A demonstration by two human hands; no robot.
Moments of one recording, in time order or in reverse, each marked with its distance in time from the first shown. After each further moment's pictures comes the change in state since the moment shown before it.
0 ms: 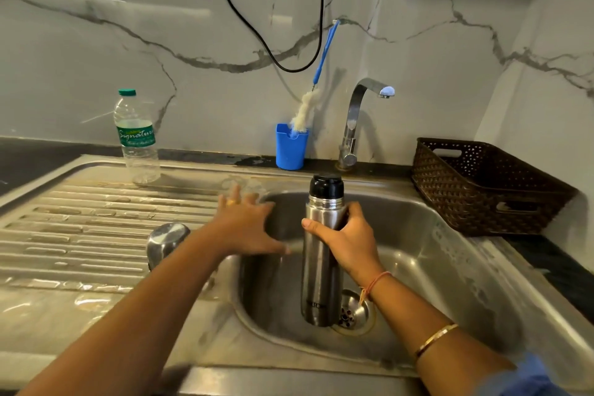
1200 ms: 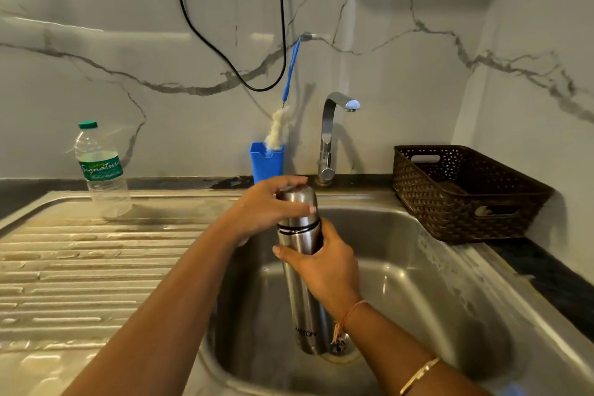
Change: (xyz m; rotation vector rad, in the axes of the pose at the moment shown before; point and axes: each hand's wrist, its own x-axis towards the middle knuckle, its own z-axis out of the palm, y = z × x) left_hand 0.044 0.052 -0.032 -1.043 0.133 0.247; right_hand -0.009 -0.008 -0.003 -0.055 0.046 -0.036
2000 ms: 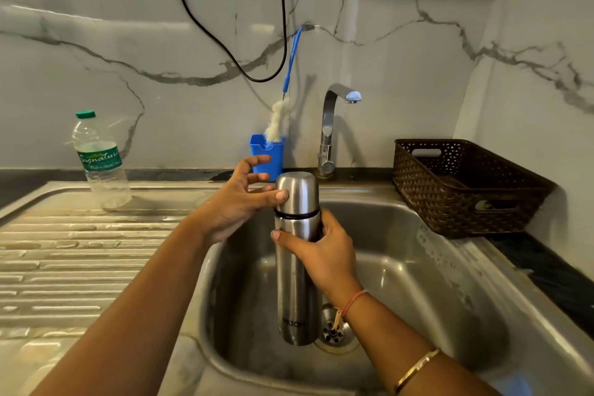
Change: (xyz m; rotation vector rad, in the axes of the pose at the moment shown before) left_hand -0.006 -0.024 -0.020 -0.512 -0.047 0.024; right_hand 0.001 -0.001 0.000 0.243 -0.036 -0.013
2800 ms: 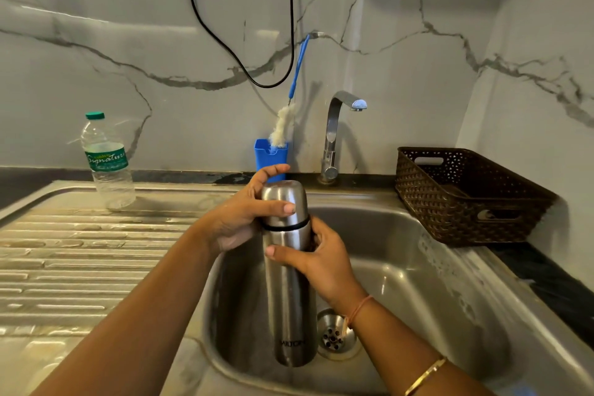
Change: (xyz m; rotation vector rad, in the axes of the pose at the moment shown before) left_hand -0.009 0.003 0.007 -0.161 -0.148 -0.041; right_hand -0.001 -0.004 0.002 0.100 -0.224 -0.047
